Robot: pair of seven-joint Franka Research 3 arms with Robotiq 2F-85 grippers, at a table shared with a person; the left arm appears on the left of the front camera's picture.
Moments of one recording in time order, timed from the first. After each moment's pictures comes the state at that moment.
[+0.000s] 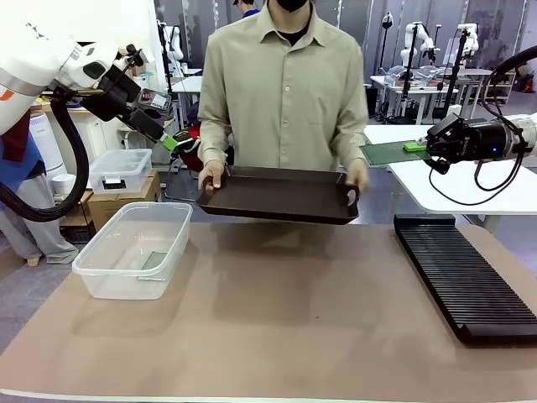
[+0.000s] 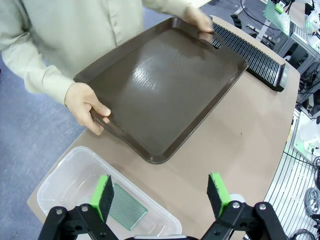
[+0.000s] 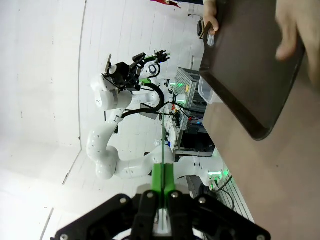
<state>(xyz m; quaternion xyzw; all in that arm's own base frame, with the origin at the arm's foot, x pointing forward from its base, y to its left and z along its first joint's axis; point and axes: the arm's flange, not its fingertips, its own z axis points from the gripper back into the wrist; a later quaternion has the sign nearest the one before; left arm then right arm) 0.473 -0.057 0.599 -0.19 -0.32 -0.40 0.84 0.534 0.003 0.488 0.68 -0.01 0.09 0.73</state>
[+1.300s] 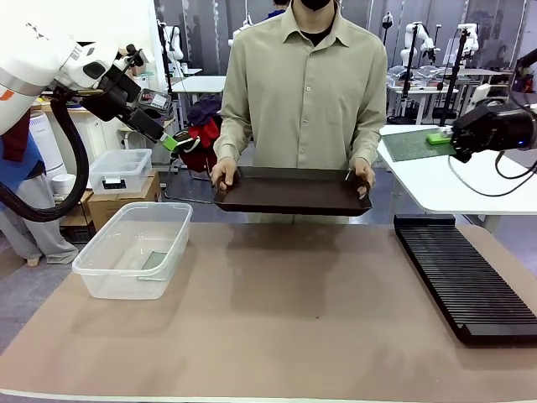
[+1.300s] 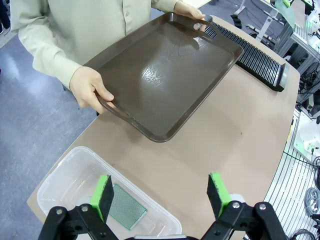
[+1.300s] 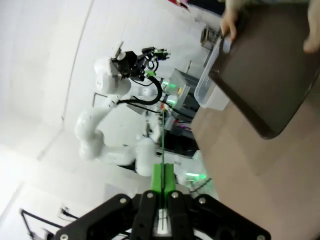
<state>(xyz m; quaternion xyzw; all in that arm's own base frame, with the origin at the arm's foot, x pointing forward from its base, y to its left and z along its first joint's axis) 0.473 -0.057 0.599 -0.19 -0.32 -0.40 0.84 0.523 -0.046 0.516 0.66 -0.11 0.19 0.72</state>
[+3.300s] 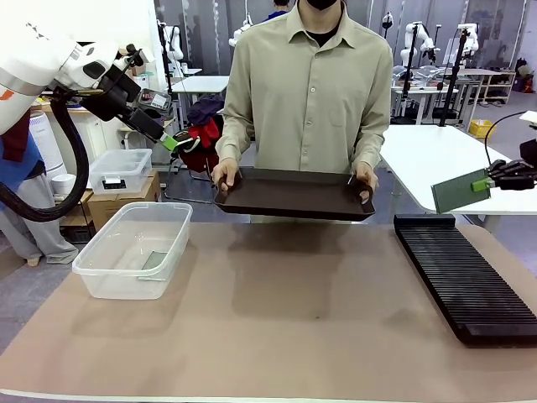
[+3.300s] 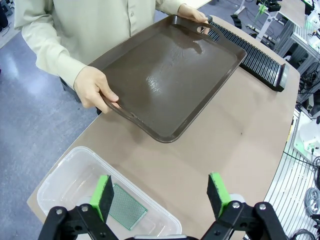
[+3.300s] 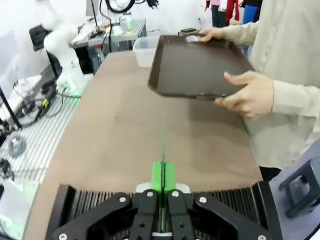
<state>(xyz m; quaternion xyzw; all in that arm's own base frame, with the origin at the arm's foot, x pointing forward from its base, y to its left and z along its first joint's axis) 0.473 -0.057 0.600 -0.19 -0.32 -0.40 0.84 0.576 -0.177 0.430 0.41 -0.37 0.58 0.60</state>
